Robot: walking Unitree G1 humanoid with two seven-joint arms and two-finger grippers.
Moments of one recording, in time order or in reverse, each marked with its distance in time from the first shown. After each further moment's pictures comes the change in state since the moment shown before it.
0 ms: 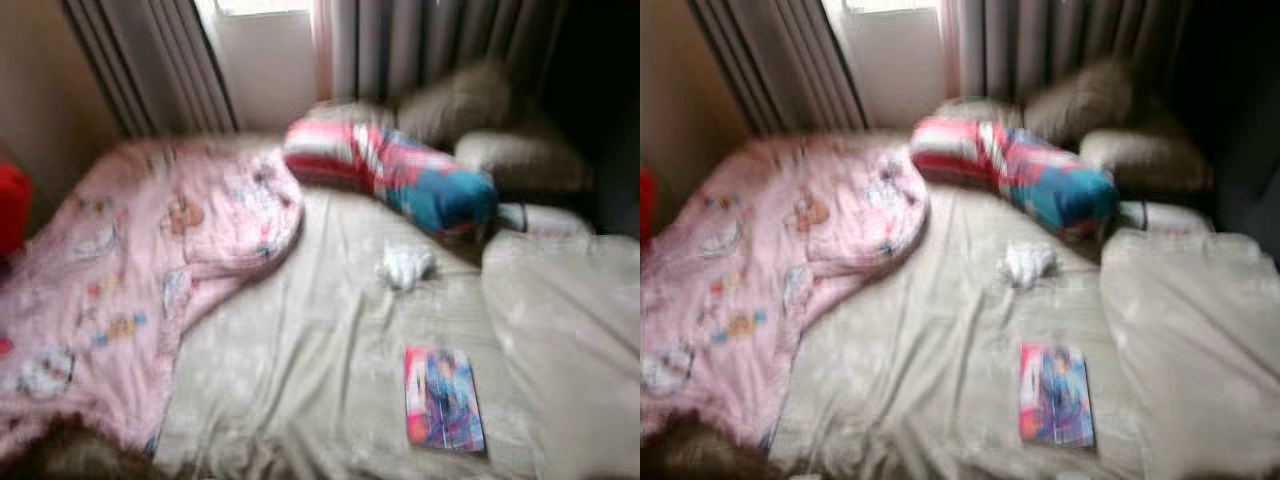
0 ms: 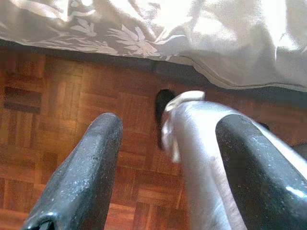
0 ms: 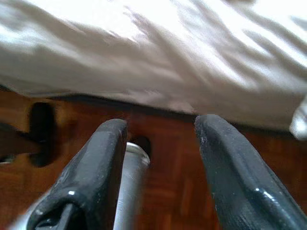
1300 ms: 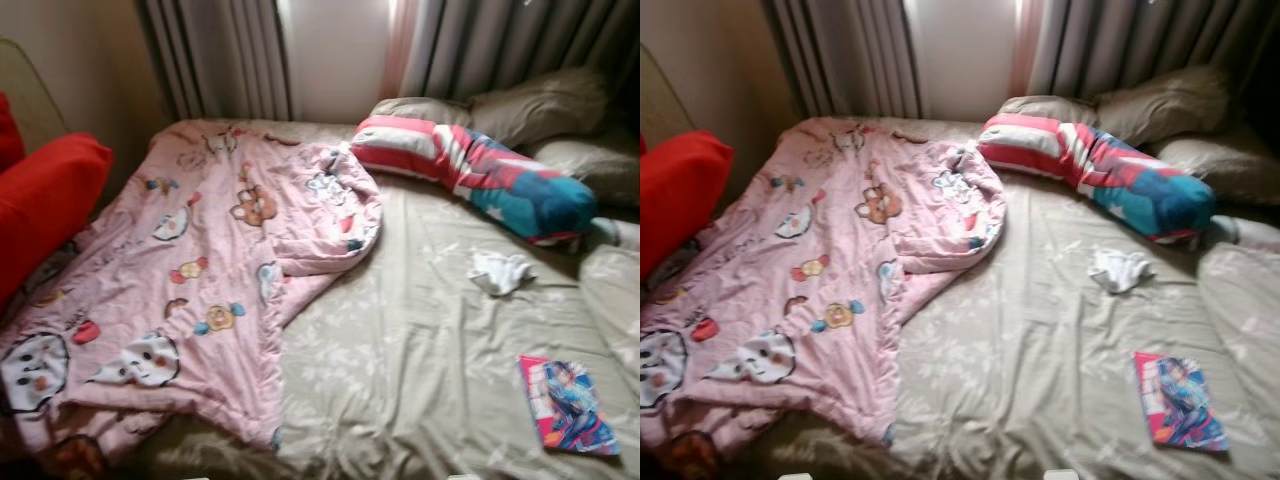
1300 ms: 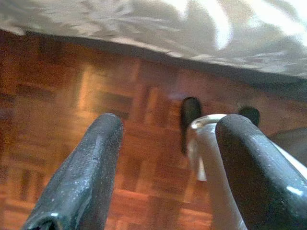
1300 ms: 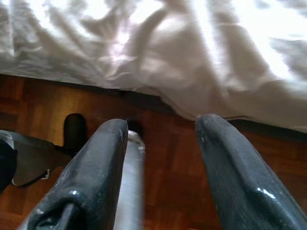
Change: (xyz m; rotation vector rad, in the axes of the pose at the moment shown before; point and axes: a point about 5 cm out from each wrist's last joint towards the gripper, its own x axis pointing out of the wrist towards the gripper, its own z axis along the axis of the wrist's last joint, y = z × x) left arm 0.000 0.010 0.005 -0.006 -0.007 0.028; right arm 0.005 0.018 0.018 -0.004 -0.030 0.040
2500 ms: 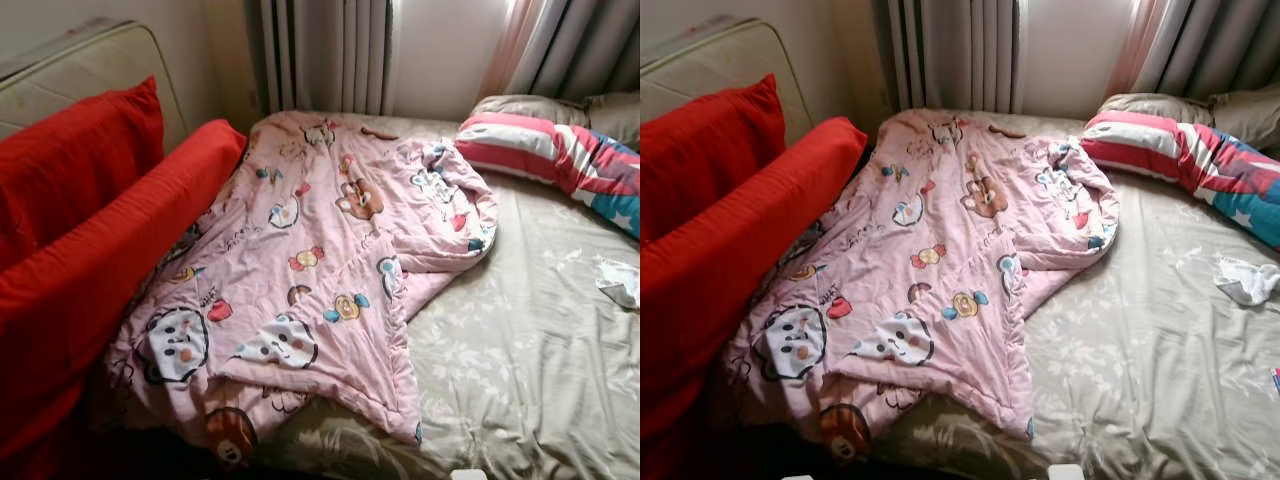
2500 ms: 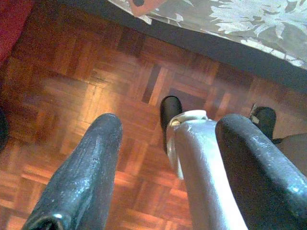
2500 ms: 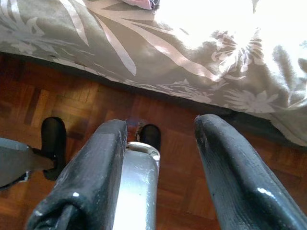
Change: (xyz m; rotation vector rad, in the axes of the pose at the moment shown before) left arm 0.001 -0.003 0.005 0.003 -0.024 -0.009; right arm 0.000 -0.002 0.001 0.015 -0.017 -0.003
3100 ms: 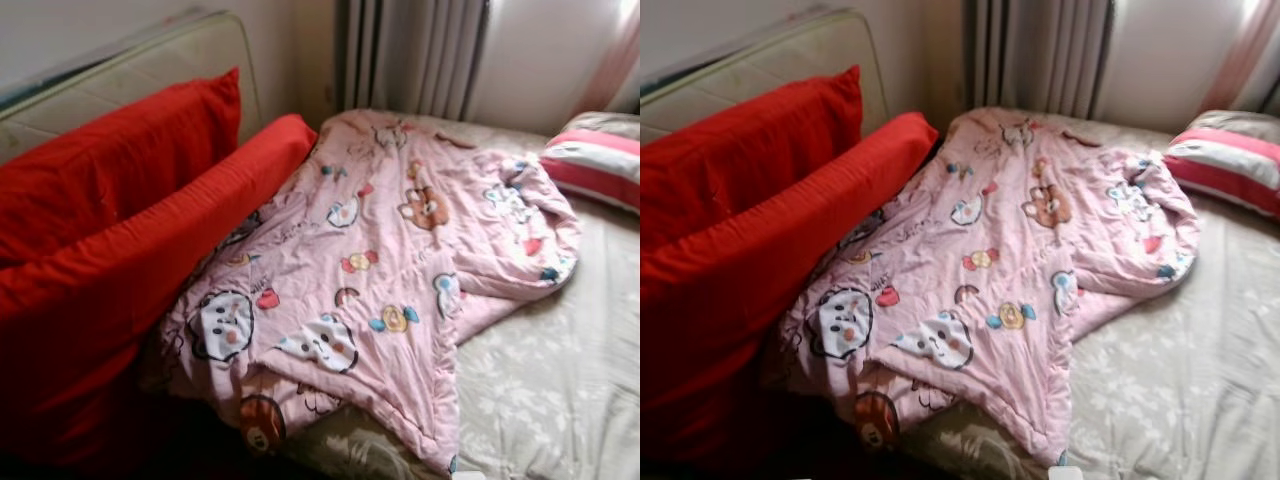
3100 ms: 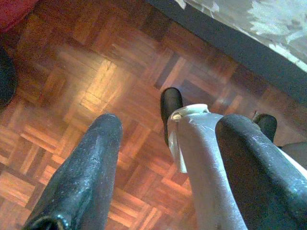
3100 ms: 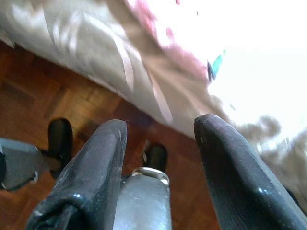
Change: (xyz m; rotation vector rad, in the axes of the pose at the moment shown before) left arm -0.002 0.004 -0.008 0.015 0.032 0.006; right arm 0.002 0.008 0.006 0.009 -0.020 0.024
